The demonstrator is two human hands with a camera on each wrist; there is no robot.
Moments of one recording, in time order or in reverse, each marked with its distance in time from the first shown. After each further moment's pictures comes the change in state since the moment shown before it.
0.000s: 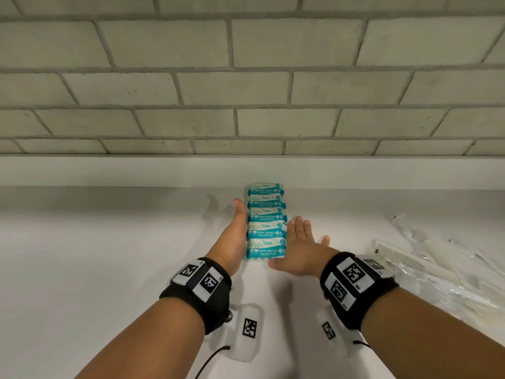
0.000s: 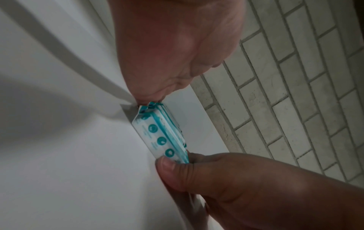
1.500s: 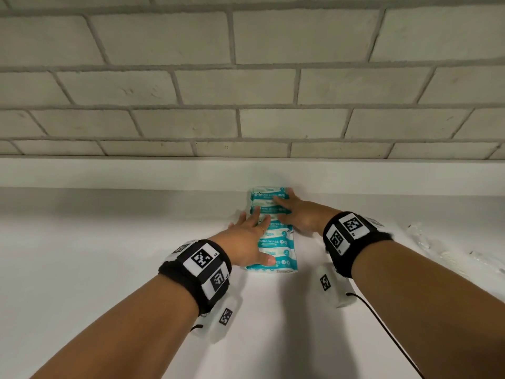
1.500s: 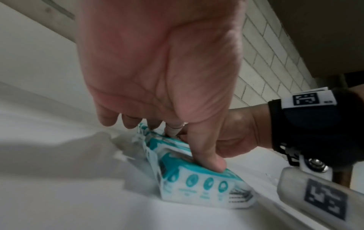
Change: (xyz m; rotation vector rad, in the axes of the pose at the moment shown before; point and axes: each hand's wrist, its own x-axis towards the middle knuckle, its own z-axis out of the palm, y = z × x) left_hand 0.032 0.020 -0.014 1.572 -0.240 -0.039; right_hand 0.086 0.012 -0.063 0.441 -0.016 -0.213
